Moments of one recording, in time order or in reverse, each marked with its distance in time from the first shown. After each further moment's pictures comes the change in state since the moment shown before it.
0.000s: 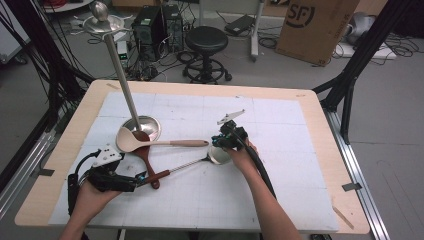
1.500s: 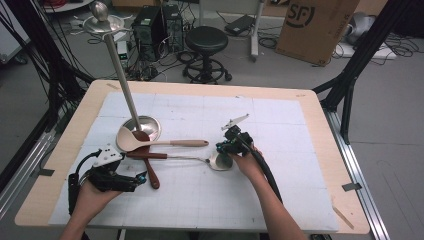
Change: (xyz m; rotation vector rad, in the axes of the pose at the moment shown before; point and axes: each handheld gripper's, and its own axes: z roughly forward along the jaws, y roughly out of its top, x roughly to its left) left arm -0.001 0.000 0.001 -0.003 -0.003 -0.001; right arm 0.004 -0.016 -0.013 0.060 0.043 0.011
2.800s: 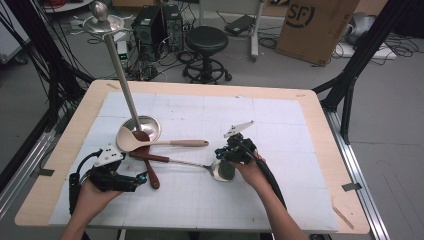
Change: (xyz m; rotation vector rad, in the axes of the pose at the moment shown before) left arm -0.001 0.001 0.001 0.004 -0.001 0.003; right arm 0.024 -0.011 -0.021 -0.054 0.057 -0.042
